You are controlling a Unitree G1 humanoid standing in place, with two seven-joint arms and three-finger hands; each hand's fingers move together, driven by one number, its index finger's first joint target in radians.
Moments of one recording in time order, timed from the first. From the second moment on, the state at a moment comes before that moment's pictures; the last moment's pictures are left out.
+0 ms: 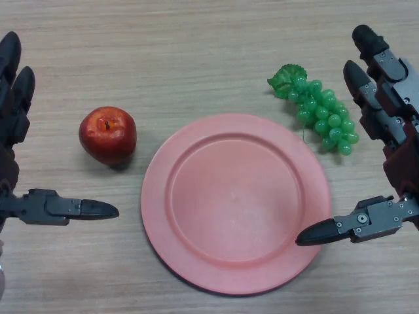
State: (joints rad) left arm 0.03 0.25 0.25 -0.44 -0.16 0.05 -0.13; right arm 0.03 -0.21 0.01 -0.64 0.08 0.18 0.14
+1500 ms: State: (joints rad) left arm -0.32 0.34 0.09 0.30 -0.01 -0.07 -0.03; right arm 0.07 -0.20 -0.06 -0.65 0.04 0.16 0.08
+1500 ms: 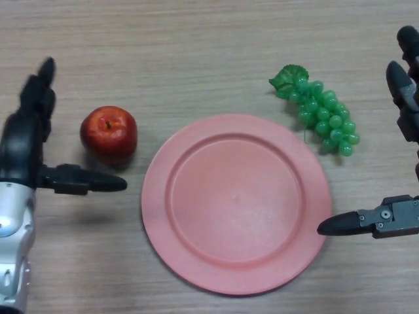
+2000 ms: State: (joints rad) left arm -0.44 0.31 0.07 0.57 0.08 -0.25 -0.03; right arm 0.07 -0.20 -0.07 -0.64 0.16 0.23 0.06
